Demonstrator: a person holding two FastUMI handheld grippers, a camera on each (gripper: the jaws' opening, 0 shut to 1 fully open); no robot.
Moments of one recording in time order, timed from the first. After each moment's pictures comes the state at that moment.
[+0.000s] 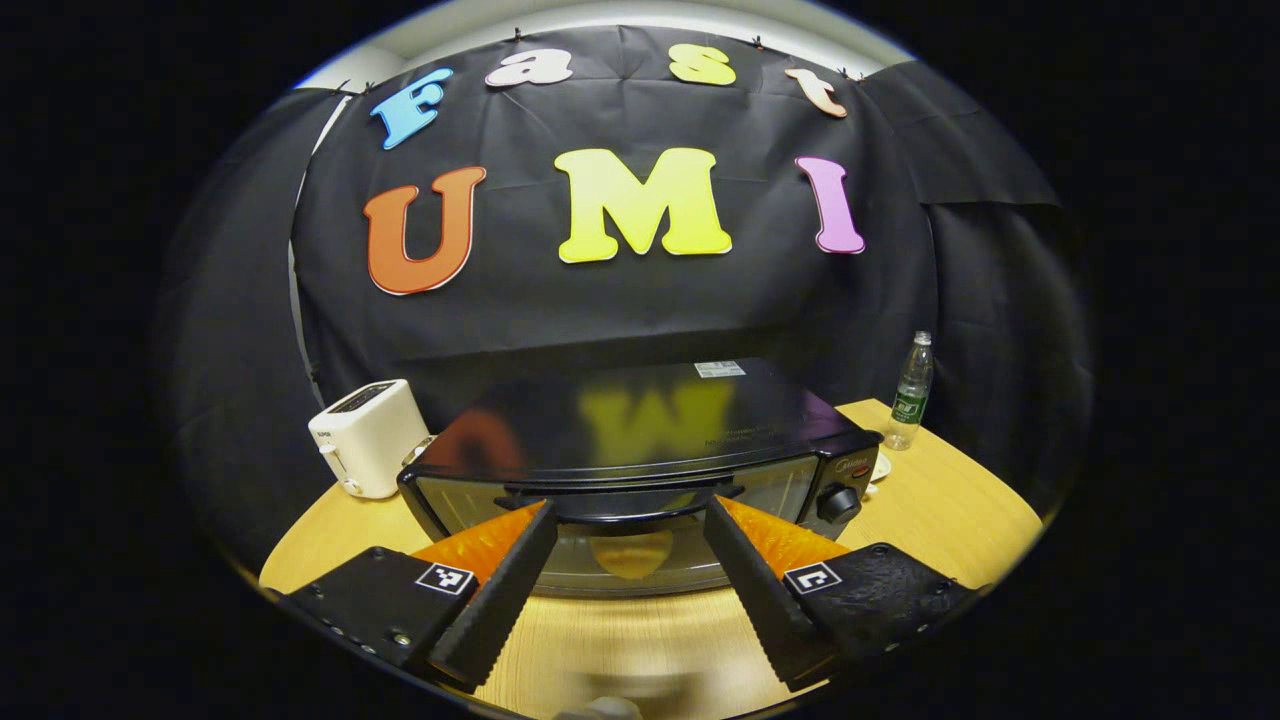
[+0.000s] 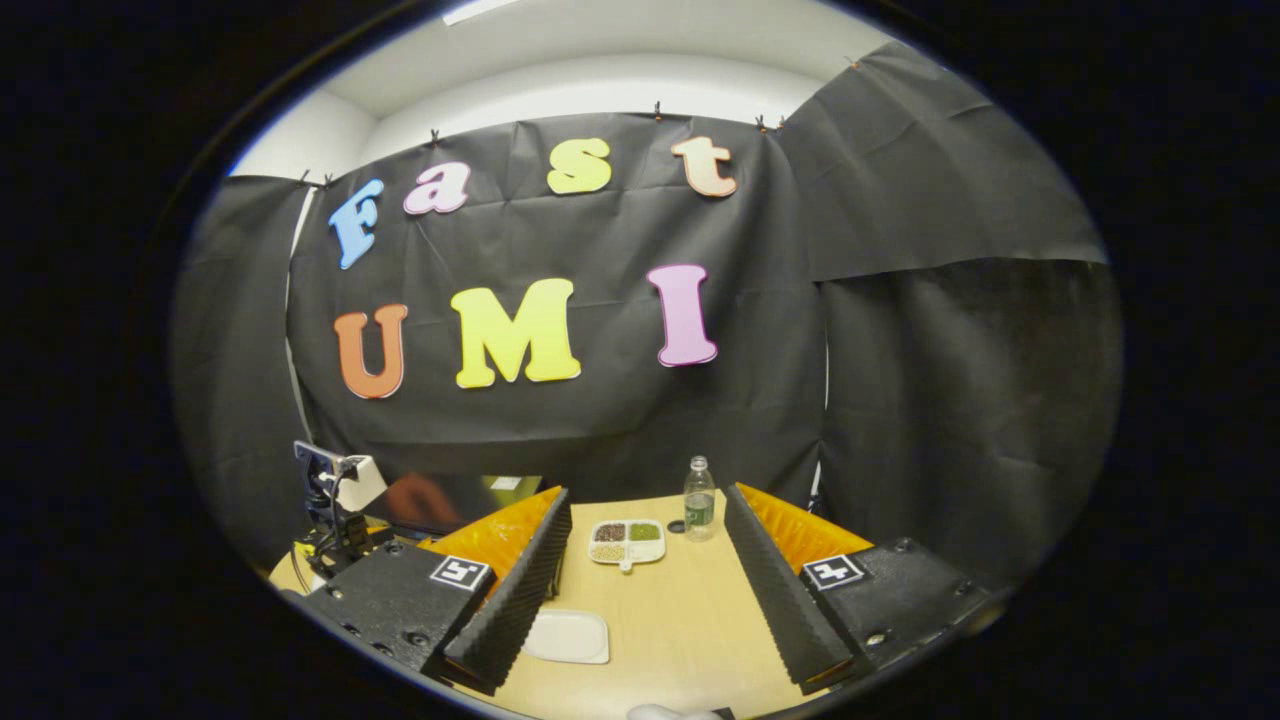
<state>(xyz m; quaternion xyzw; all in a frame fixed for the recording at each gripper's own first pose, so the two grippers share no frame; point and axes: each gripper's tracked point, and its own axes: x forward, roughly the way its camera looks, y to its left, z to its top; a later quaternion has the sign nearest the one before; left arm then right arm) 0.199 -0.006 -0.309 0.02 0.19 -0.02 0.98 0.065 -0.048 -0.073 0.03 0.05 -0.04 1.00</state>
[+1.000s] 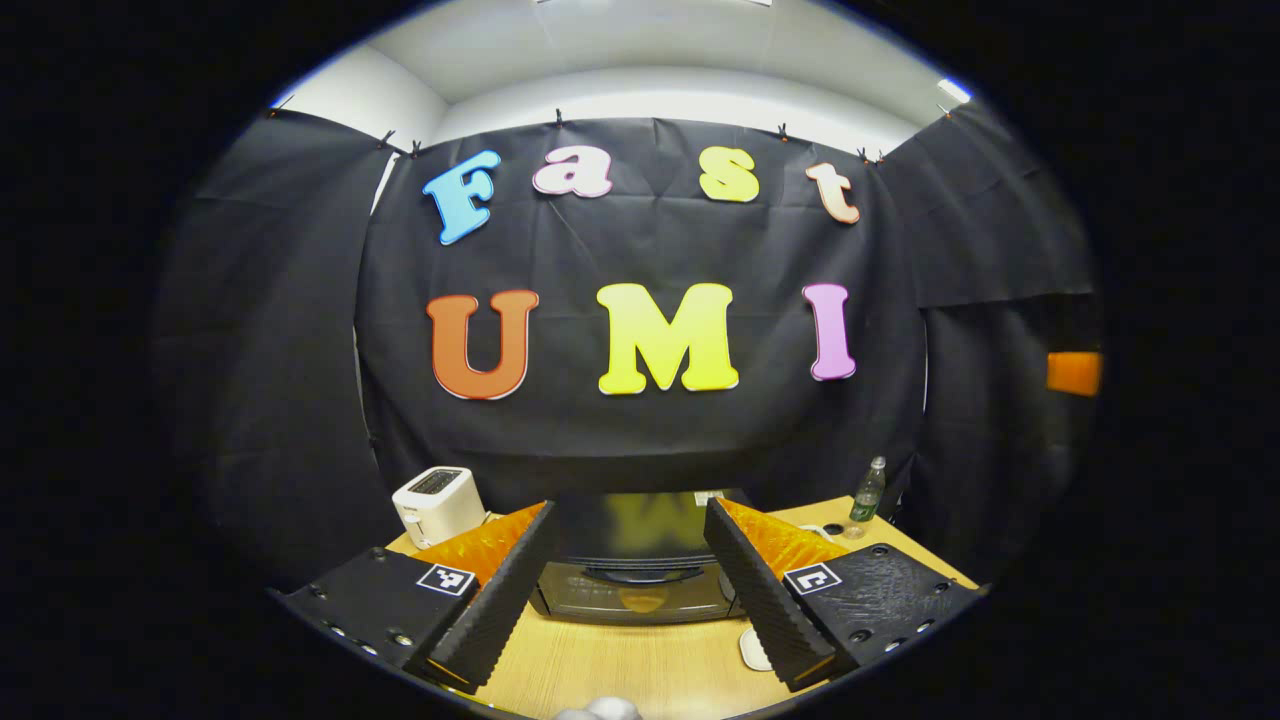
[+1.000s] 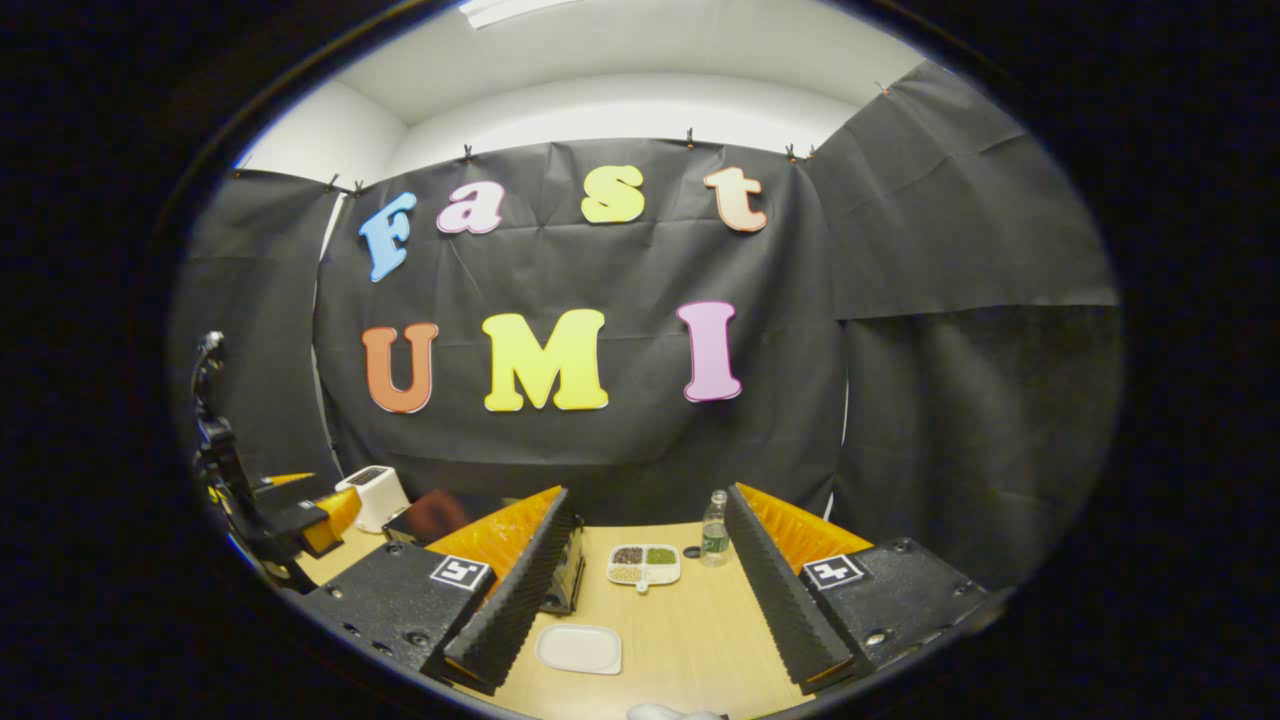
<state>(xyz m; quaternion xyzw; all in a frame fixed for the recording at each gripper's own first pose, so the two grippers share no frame) 0.080 0.021 -0.070 -0.02 0.04 0.00 1.00 0.047 -0.015 -0.014 0.01 0.02 -0.01 1.00</state>
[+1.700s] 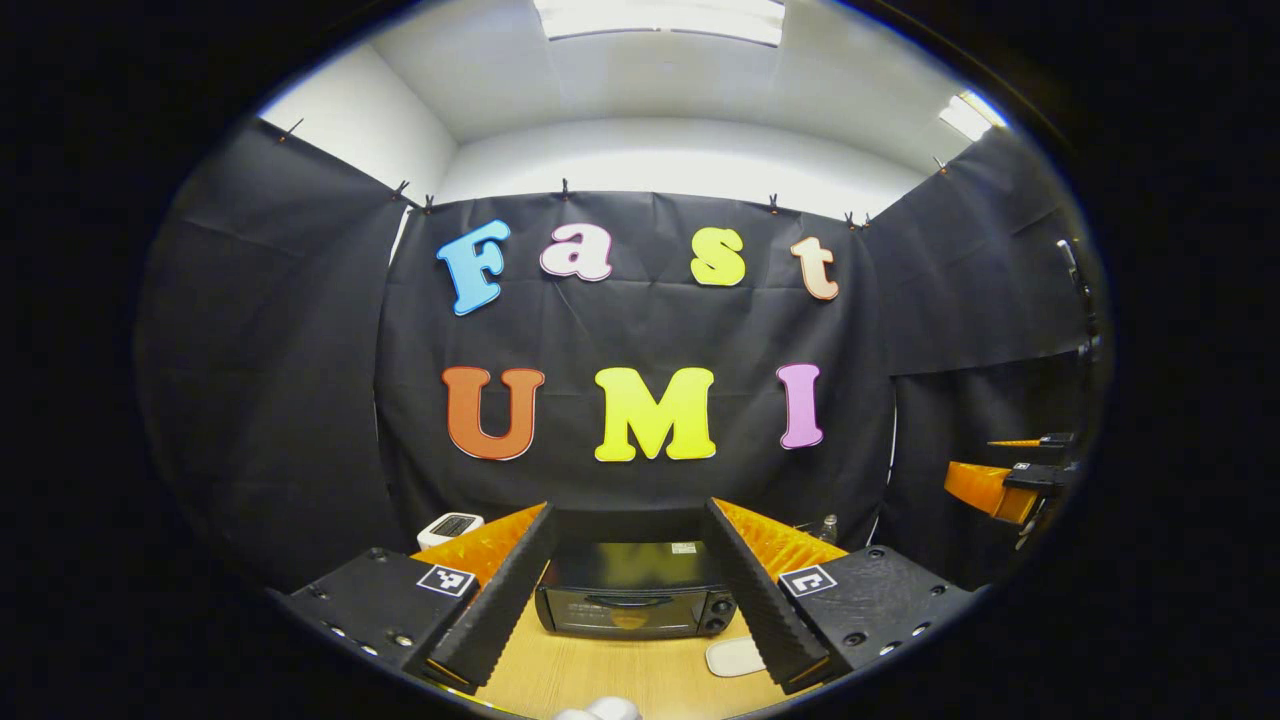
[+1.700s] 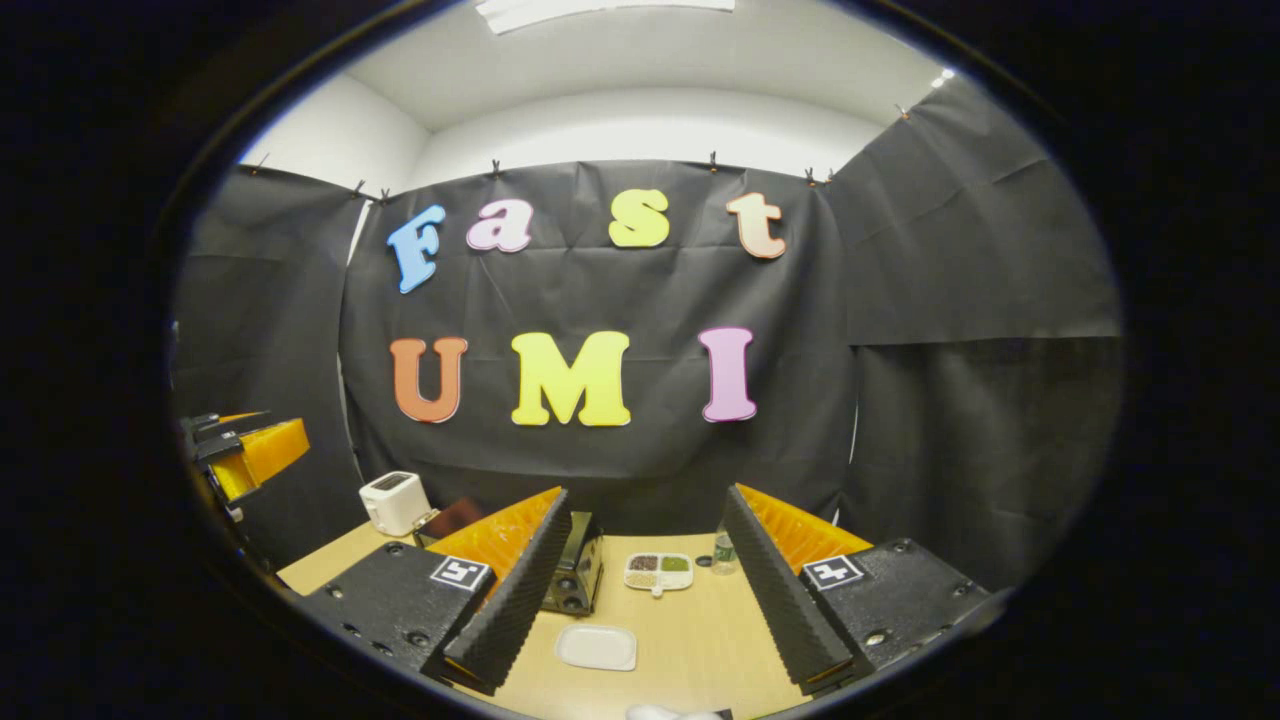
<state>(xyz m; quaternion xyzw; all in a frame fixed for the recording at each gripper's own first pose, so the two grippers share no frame) -0.005 0.018 0.023 -0.02 -0.02 0.00 1.00 0.001 0.013 0.014 0.00 0.00 0.01 1.00</state>
